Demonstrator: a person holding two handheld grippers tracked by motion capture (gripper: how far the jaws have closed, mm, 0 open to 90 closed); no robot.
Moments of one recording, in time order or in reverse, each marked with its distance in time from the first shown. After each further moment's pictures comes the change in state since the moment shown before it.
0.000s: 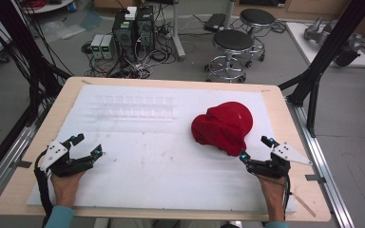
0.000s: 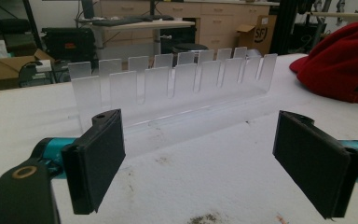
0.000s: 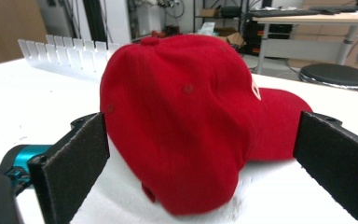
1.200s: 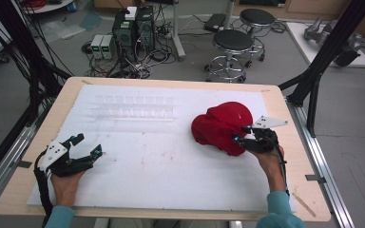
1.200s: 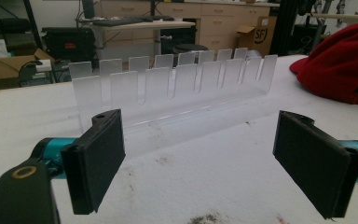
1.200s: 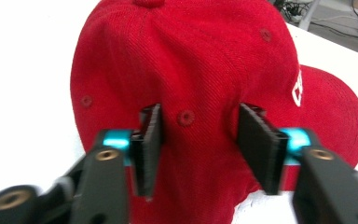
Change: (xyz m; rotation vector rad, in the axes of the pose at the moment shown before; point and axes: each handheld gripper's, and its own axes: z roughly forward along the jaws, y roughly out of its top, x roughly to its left) left arm 0.000 0.000 0.000 -0.003 0.001 -0.006; right arm -0.019 0.044 0.064 0.356 0.138 -0.161
